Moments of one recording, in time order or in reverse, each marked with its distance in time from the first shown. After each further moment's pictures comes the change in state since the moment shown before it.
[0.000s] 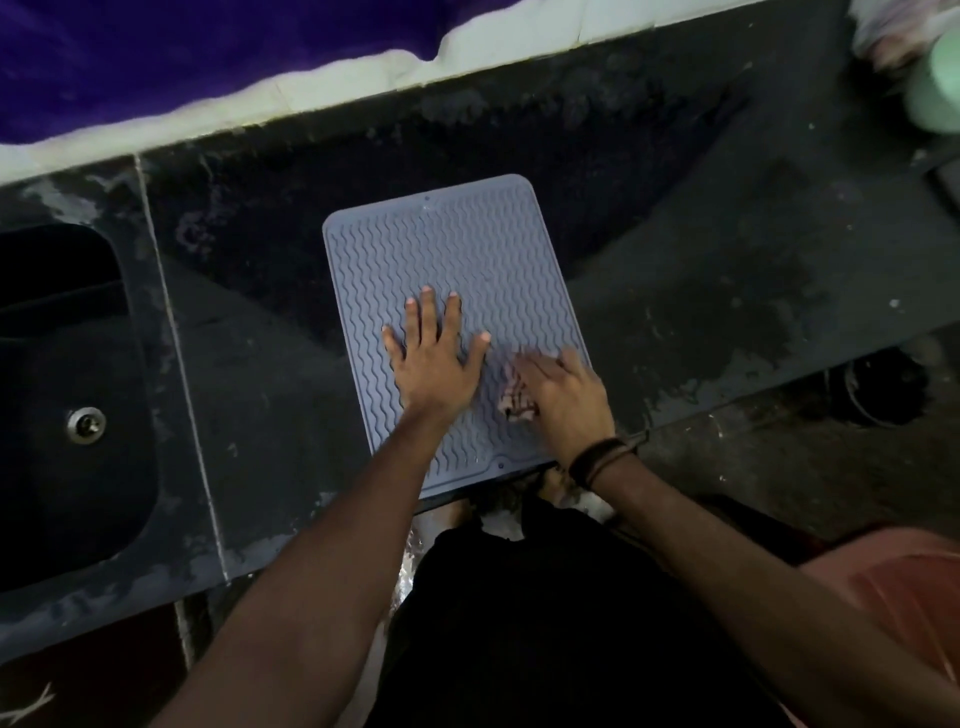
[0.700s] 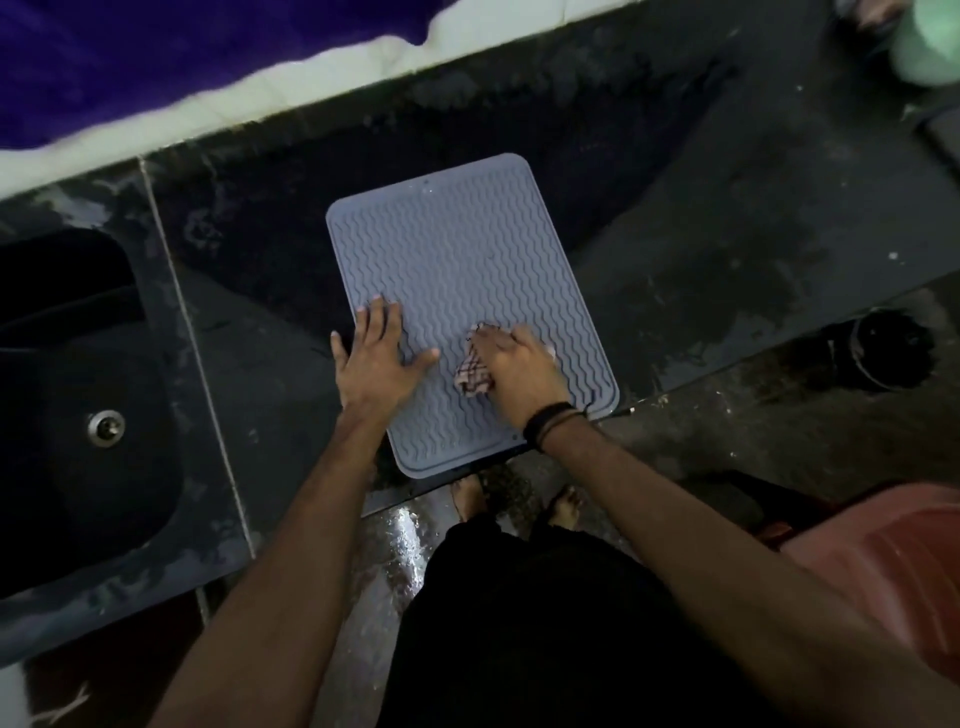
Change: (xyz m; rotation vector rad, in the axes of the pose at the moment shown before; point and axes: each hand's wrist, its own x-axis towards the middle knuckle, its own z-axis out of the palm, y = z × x) left_hand -0.021 -0.076 -0.044 0.026 -0.140 -0.013; right_hand 0.017 -0.055 0.012 0.089 -0.113 -0.012
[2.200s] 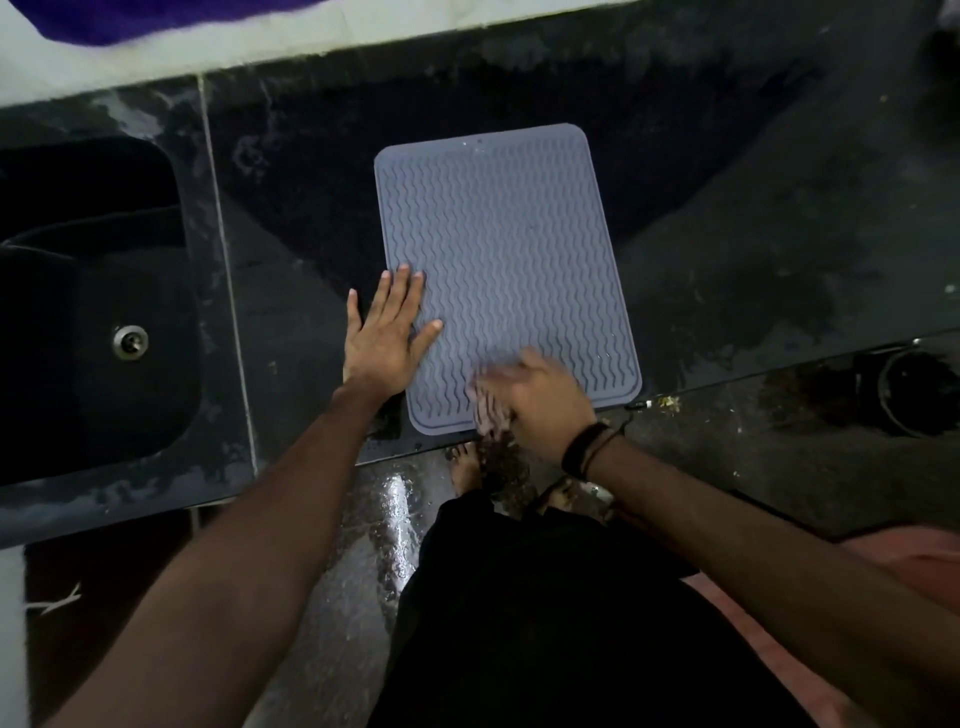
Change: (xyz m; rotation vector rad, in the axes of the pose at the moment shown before) left_hand -0.023 -0.043 0.031 0.013 0.163 0.155; right_hand -0.048 -0.001 0.014 -0.047 -0.057 -0.363
